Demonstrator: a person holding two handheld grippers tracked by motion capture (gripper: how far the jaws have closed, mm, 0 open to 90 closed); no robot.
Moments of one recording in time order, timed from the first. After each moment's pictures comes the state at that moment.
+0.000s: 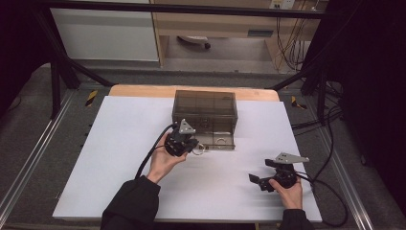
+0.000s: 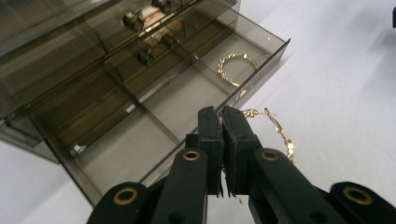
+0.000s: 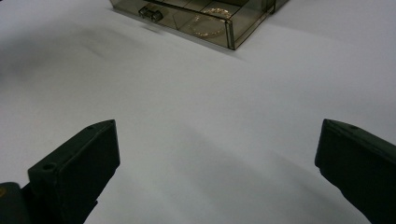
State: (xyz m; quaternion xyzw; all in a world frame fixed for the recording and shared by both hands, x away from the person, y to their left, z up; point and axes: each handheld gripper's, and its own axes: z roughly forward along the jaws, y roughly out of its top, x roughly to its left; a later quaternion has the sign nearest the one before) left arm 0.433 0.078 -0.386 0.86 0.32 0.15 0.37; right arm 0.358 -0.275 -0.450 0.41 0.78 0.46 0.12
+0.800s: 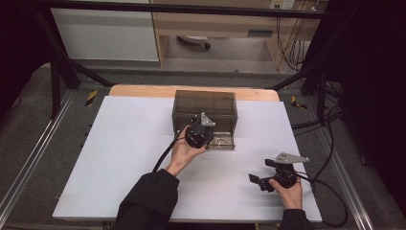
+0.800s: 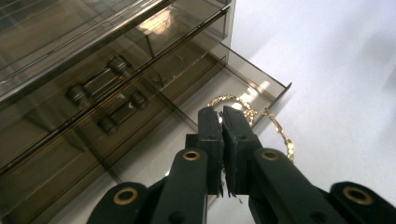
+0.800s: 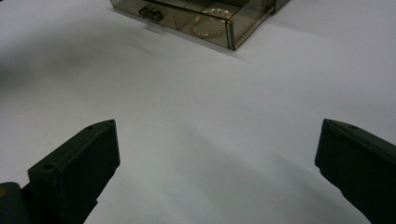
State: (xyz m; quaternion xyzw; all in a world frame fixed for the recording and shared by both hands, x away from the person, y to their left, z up) left arm 0.463 0.022 -0.391 0.86 0.31 0.15 0.36; right arm 0.358 -0.275 -0.450 0.41 0.78 0.46 0.11
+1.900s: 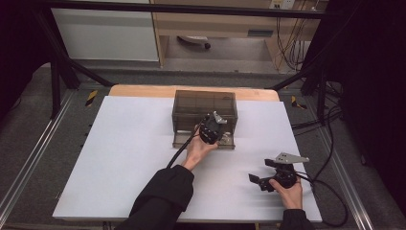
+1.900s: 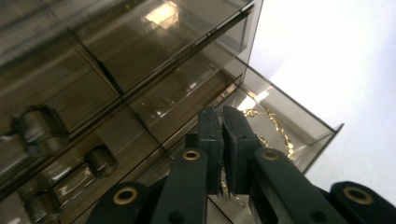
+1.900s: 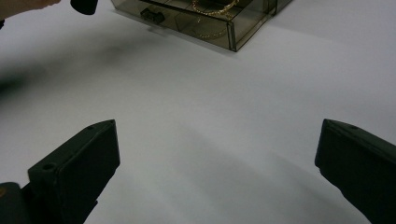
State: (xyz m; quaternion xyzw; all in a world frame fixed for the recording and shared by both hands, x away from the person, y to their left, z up) left arm 0.497 -0.018 -0.424 0.86 0.33 0.16 0.35; right arm 0.358 -0.275 -0.450 0.41 0.78 0.46 0.11
